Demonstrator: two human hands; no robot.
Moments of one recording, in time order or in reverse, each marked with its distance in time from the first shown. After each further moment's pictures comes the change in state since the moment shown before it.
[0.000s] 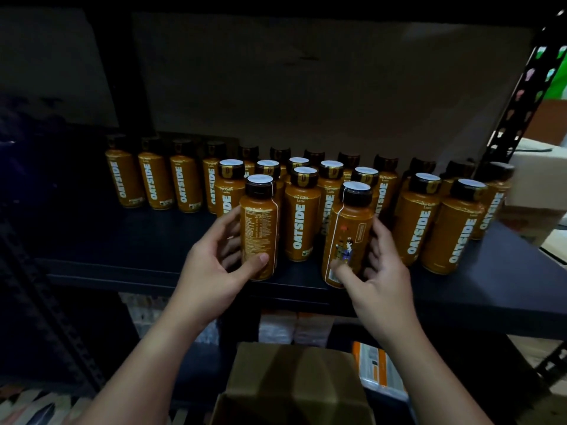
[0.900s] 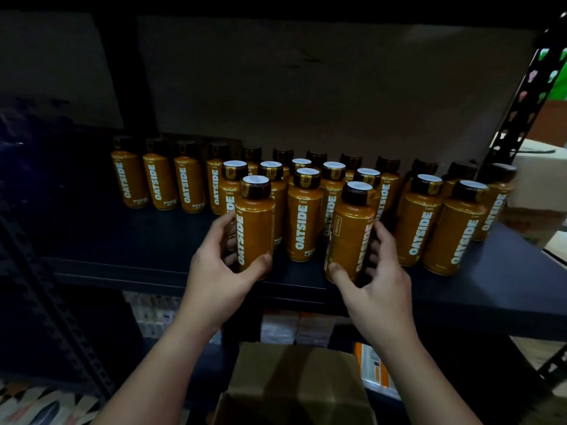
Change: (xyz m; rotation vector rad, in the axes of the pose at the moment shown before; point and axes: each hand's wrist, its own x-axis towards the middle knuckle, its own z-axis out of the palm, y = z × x) left_hand -0.003 -0.009 0.008 0.056 0.106 0.032; right_hand -0.008 0.001 0.006 -0.116 0.079 -0.011
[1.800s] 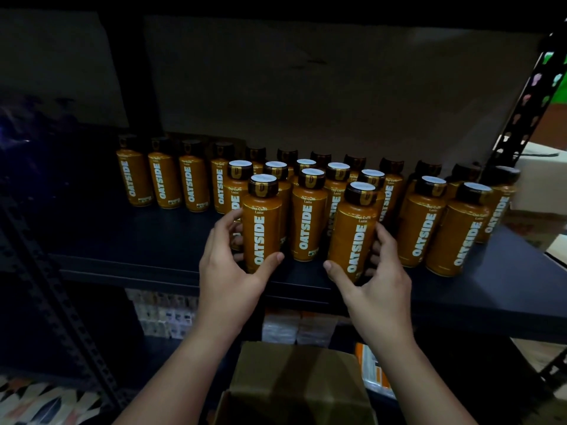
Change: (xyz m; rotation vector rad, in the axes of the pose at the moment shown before) left_hand -0.008 0.000 0.016 0.171 0.182 0.116; right_hand -0.001 -0.001 0.008 -0.053 0.053 -0.025
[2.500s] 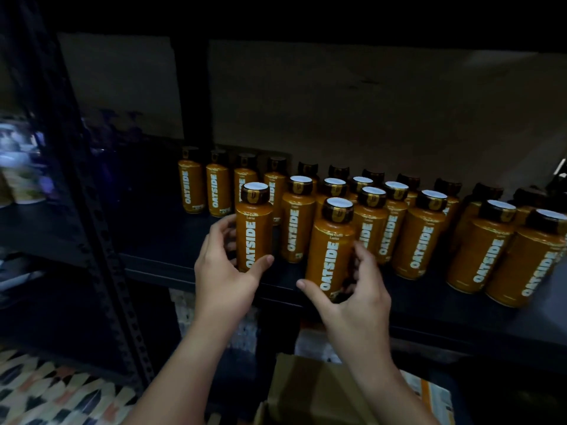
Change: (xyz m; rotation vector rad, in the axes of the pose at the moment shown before) left_hand 0.024 -0.027 -0.074 -0.004 0.106 -0.106; right_hand -0.029 -0.059 0.081 0.081 -0.074 -0.049
